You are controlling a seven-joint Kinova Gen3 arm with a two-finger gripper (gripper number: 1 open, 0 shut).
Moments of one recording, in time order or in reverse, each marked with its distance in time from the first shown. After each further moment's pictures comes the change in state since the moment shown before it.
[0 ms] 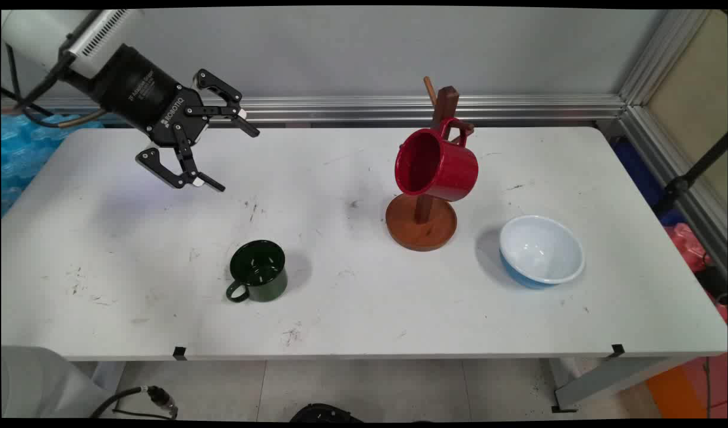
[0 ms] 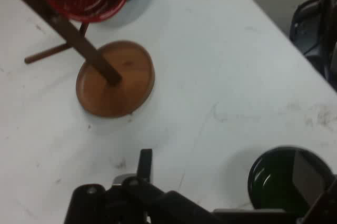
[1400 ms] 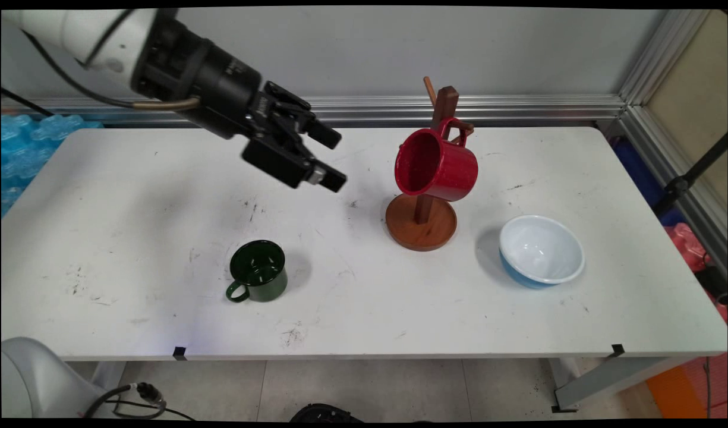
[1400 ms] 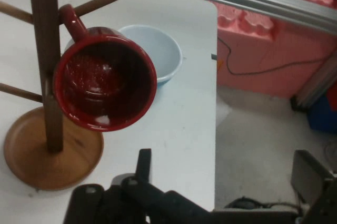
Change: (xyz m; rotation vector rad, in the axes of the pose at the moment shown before) arm 0.115 0.004 0.059 0.045 0.198 -0.799
